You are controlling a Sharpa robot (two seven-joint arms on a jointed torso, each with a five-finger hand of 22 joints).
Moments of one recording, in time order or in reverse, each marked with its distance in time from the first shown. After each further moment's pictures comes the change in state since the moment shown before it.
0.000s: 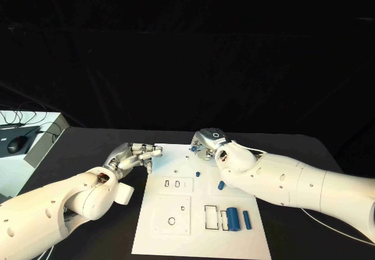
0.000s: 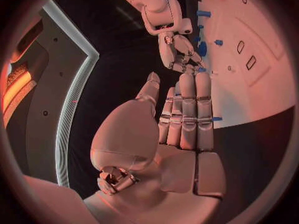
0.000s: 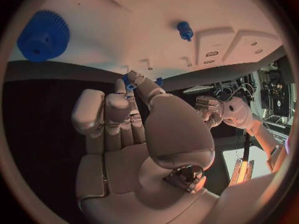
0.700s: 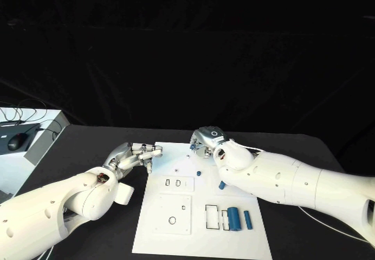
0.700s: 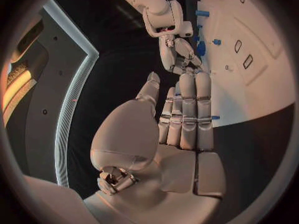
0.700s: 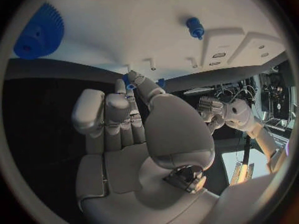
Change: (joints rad) left arm 0.000 -0.001 0.000 0.005 0.000 -0.001 0.000; left_hand 0.000 0.000 -0.003 -0.003 0.000 -0.004 0.003 0.000 0.000 0.000 0.000 0.000 0.000 0.000 0.000 0.000 0.000 0.000 0.000 0.000 0.000 0.000; right arm 0.002 0.025 0.000 -0.039 -0.014 -0.007 -0.002; right_hand 0.003 -0.003 -0.003 0.003 -0.003 0.000 0.000 0.001 0.000 0.000 0.000 0.000 -0.001 0.000 0.000 0.000 0.000 0.000 0.000 0.000 -0.005 0.000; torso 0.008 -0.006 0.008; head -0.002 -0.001
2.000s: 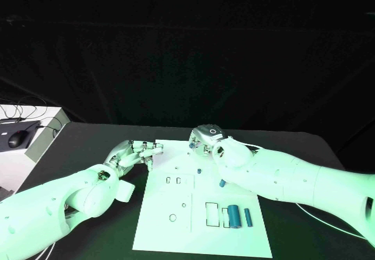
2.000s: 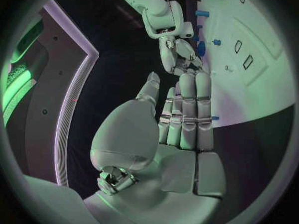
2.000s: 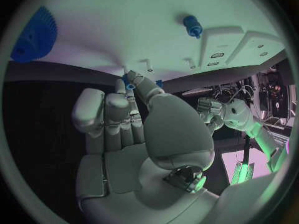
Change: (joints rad) left arm 0.000 0.000 0.000 0.002 0.000 -0.001 -0.001; left_hand 0.000 0.000 0.000 0.000 0.000 -0.003 -0.004 0.000 0.000 0.000 0.000 0.000 0.000 0.000 0.000 0.000 -0.002 0.000 0.004 0.004 0.000 0.003; right arm 0.004 0.014 0.000 -0.012 0.012 0.026 0.021; right_hand 0.021 0.000 -0.010 0.010 -0.001 0.000 0.000 0.000 0.000 -0.002 0.002 -0.004 0.000 0.000 0.000 -0.006 -0.005 -0.008 0.002 -0.002 -0.020 0.000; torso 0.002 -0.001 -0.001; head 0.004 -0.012
